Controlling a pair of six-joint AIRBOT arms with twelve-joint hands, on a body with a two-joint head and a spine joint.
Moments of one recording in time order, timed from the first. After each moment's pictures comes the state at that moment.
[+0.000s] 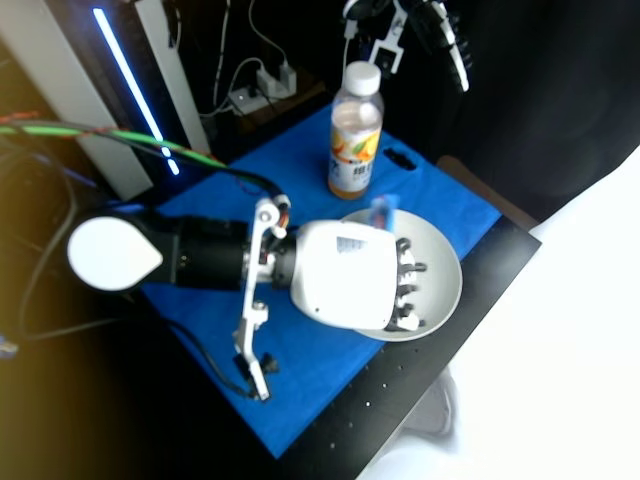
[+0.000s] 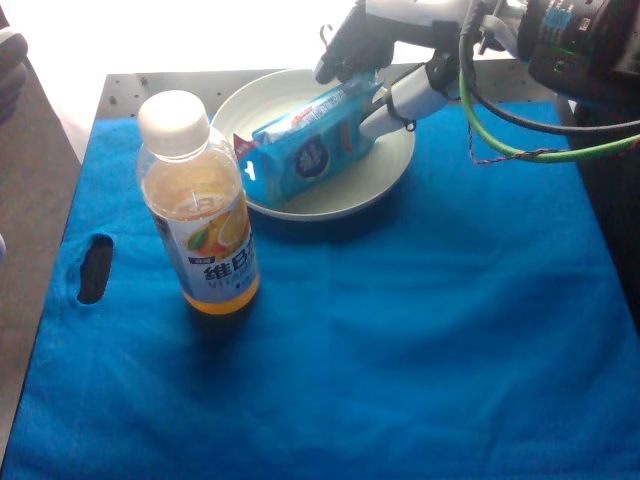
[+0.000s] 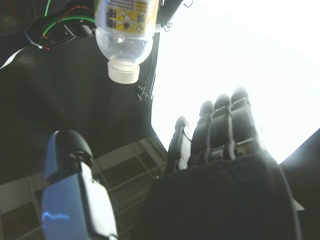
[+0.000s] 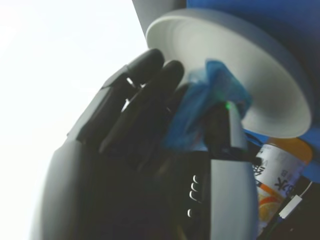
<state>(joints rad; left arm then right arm) 1.45 -0.81 1.12 -0.19 -1.55 0.16 -0.40 -1.51 1.81 -0.79 0.38 0.00</state>
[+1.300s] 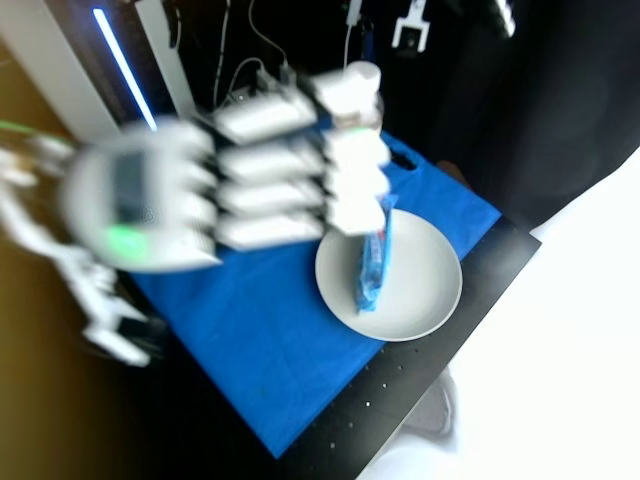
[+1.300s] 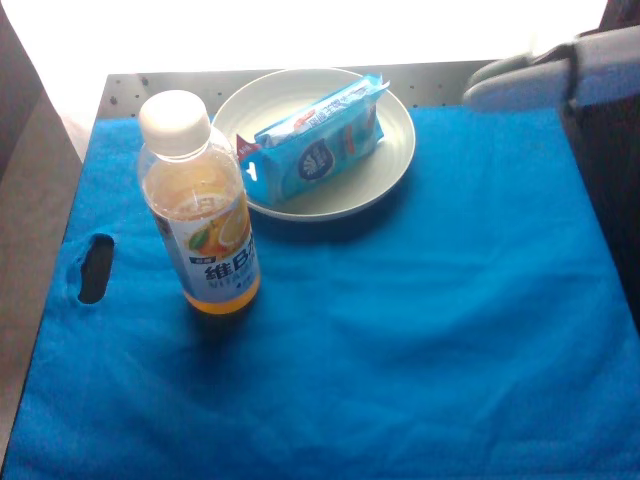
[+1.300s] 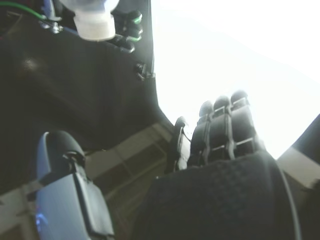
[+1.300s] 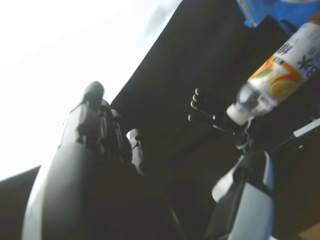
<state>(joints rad) 1.28 -0.69 1.11 -0.19 -1.61 0.28 -0.62 -1.00 1.27 -0.15 1.10 -0.39</state>
